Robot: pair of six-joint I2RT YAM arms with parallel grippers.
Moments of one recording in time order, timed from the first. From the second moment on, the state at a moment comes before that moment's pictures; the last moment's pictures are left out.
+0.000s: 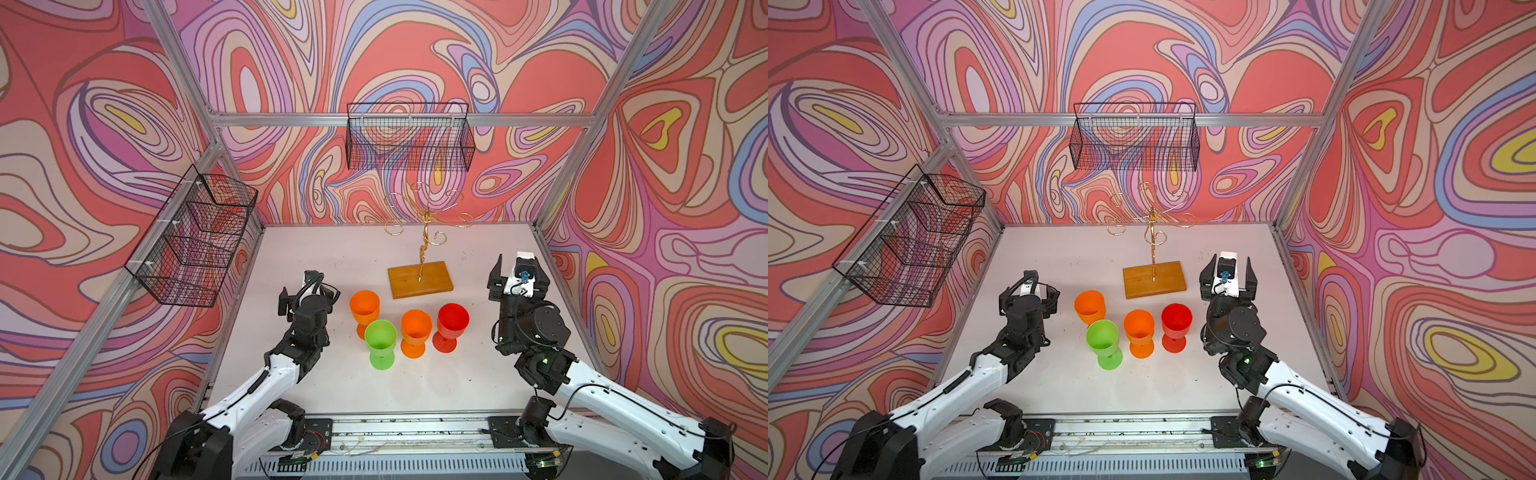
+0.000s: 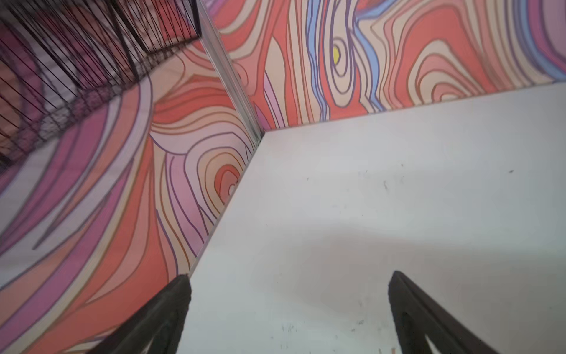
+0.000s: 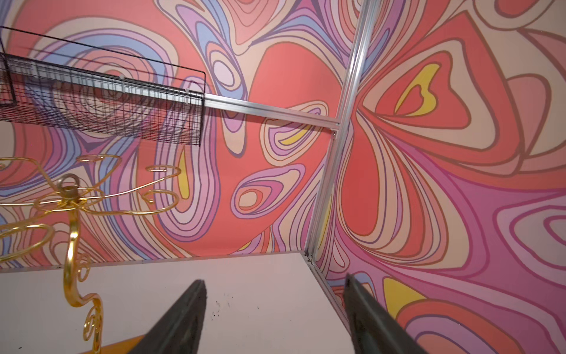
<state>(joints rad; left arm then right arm) -0.33 1.08 0.39 0.33 -0.72 0.08 0.77 0.84 0.65 0.53 1.06 -0.46</state>
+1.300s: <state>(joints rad) -0.03 1.45 0.34 0.71 -0.30 -0.07 0.11 1.65 0.46 0.89 0.55 0.05</state>
